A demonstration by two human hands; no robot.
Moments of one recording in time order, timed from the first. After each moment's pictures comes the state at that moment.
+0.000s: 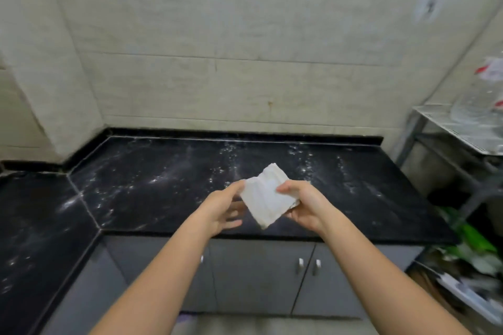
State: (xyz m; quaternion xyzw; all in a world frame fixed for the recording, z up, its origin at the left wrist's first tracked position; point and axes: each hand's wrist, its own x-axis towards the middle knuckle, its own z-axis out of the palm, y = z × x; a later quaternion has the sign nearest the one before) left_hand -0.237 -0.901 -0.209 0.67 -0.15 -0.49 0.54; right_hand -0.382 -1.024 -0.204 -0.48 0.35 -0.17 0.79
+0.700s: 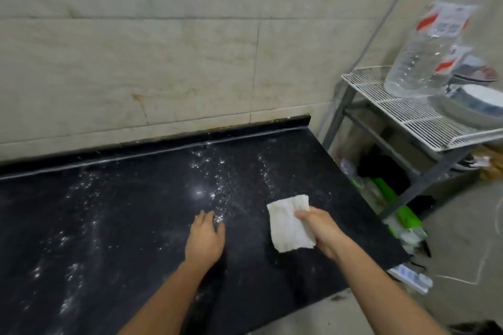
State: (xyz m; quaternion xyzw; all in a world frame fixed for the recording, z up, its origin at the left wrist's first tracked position) left_hand -0.269 -1.279 -0.383 0.82 -0.44 -0.26 0.25; right_hand -0.491 -1.372 -0.338 -0.44 0.63 -0.22 0.60
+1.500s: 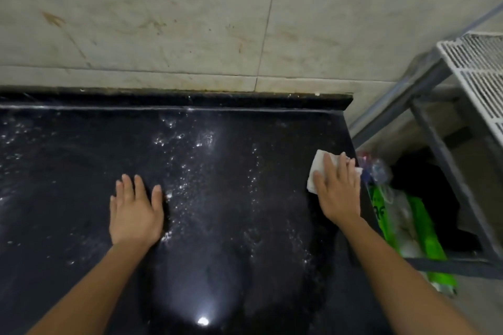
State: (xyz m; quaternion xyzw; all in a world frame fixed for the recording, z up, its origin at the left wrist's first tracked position) left_hand -0.222 -1.393 -0.453 0.94 -0.28 -0.15 0.10; right_hand -0.519 -1.631 -0.453 -0.82 0.56 0.05 0.09
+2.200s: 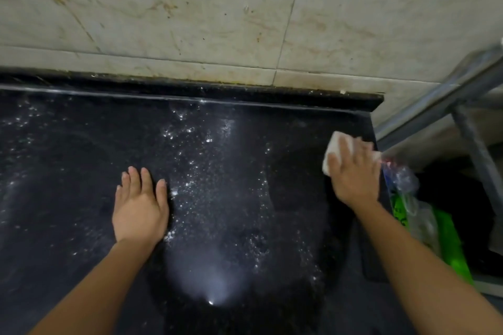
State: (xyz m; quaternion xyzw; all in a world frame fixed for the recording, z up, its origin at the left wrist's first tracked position) left_hand -0.224 -1.399 -0.452 0.95 -0.28 -0.11 0.06; right_hand -0.490 -1.687 -0.464 -0.82 0.56 0.04 0.08
